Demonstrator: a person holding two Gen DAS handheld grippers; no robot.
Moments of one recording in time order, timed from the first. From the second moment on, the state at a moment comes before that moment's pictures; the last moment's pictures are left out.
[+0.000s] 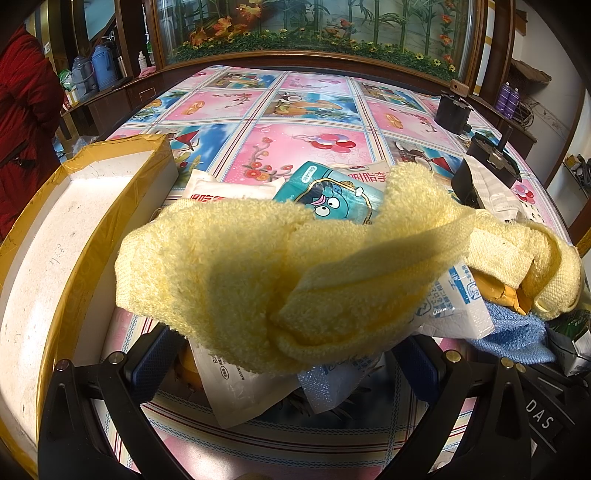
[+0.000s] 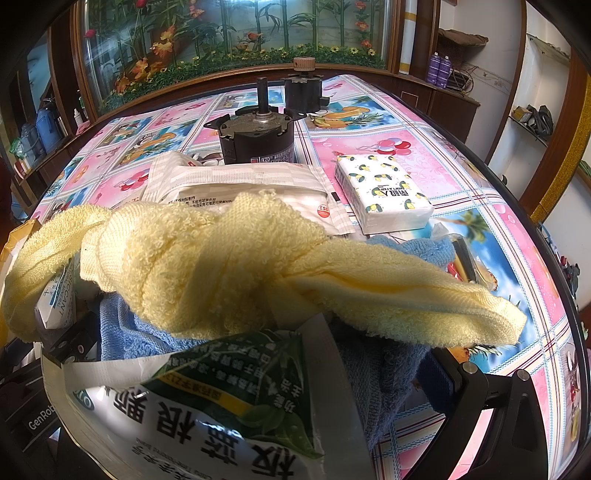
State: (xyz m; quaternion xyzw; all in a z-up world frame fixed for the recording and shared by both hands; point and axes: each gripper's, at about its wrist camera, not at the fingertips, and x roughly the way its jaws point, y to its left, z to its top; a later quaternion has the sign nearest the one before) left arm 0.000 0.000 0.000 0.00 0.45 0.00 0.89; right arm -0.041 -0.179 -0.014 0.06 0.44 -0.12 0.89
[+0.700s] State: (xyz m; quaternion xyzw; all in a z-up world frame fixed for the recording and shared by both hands) left arm -0.008 0.003 0.001 0.03 0.46 -0.05 0.88; right arm -0.039 -0.183 -0.013 0.04 0.48 -0.07 0.88
